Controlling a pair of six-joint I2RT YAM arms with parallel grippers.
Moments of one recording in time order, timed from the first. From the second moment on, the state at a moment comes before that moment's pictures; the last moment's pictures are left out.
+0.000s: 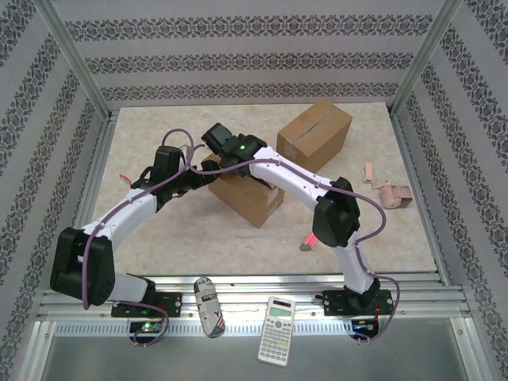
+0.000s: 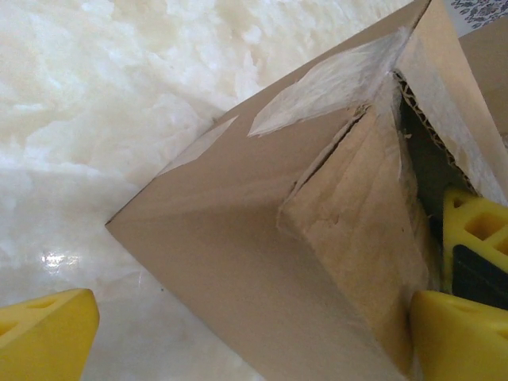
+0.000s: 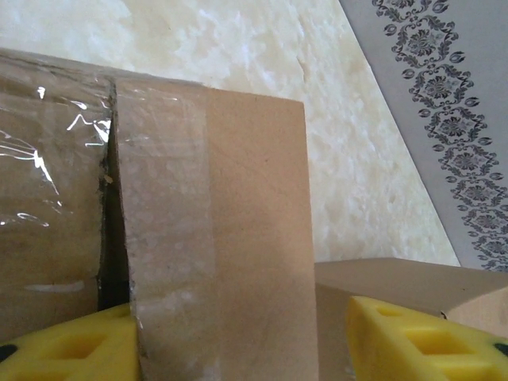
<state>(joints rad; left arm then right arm) -0.24 1.38 0.86 -0.20 0.31 -0.65 0.83 2.14 2.03 -0.90 0.56 -0.27</state>
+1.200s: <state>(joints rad) -0.22 1.48 0.87 -0.05 0.31 -0.64 0.77 2.17 2.09 -0.79 0.58 -0.28</state>
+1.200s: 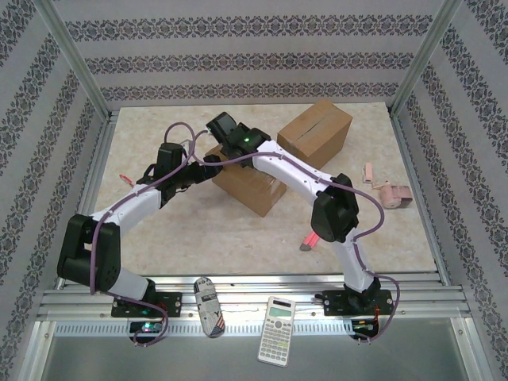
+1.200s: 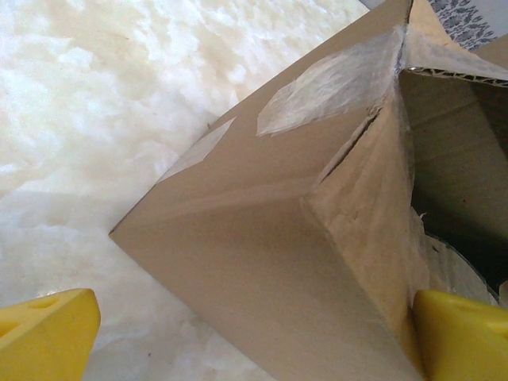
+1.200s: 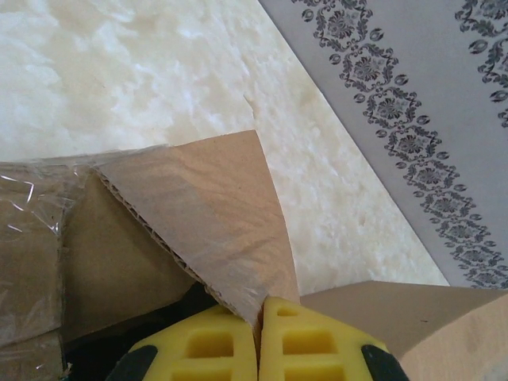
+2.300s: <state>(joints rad) -0.18 1.54 1.11 -0.34 0.38 -0.54 0.62 2.09 2.11 -0.92 0.40 -0.03</state>
